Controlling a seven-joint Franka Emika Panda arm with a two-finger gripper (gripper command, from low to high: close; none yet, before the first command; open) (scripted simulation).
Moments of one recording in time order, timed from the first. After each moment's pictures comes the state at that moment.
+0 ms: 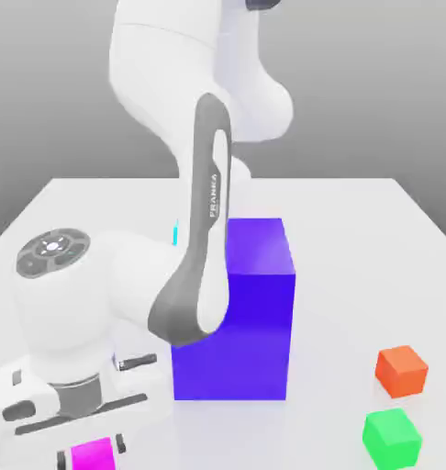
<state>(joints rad) -0.01 0.51 -0.26 -2.28 0.34 2.76 -0.13</state>
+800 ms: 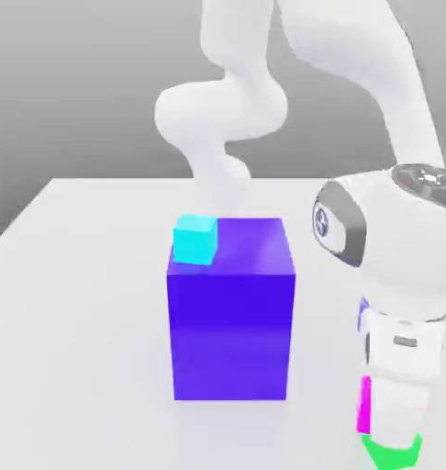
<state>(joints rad) 0.44 0.34 -0.03 -2.35 0.02 2.69 -0.16</state>
